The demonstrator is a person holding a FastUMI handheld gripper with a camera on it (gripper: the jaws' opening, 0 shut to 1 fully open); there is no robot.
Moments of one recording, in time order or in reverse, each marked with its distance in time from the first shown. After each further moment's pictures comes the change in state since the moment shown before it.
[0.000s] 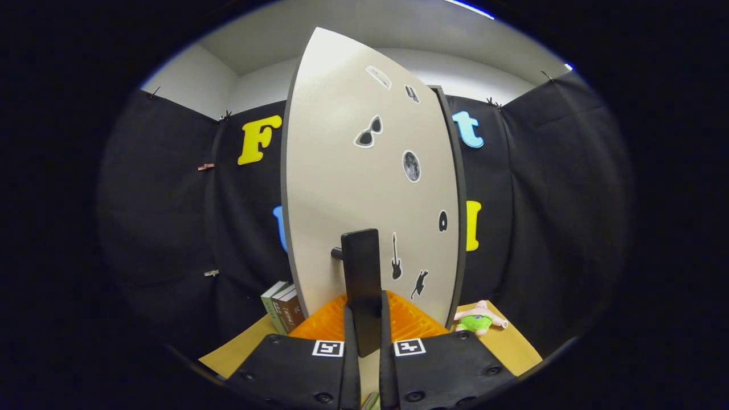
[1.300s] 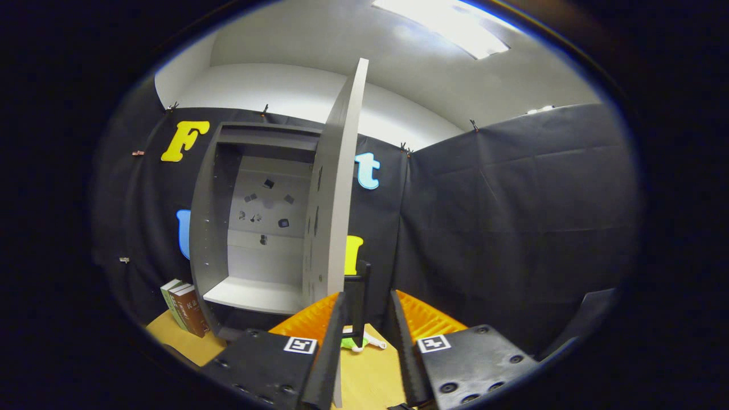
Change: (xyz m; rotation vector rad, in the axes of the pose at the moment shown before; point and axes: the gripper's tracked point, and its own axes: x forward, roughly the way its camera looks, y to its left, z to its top) arm -0.094 -0.141 0.066 -0.189 -0.209 -0.461
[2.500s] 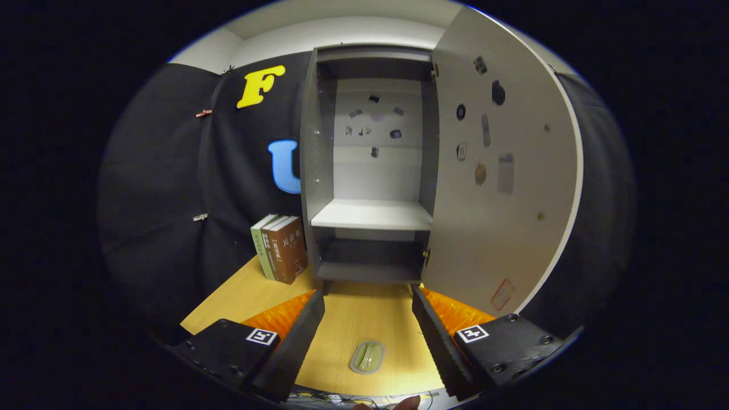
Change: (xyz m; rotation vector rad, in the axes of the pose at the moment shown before) arm -0.069 0.210 -0.196 0.032 0.499 0.437
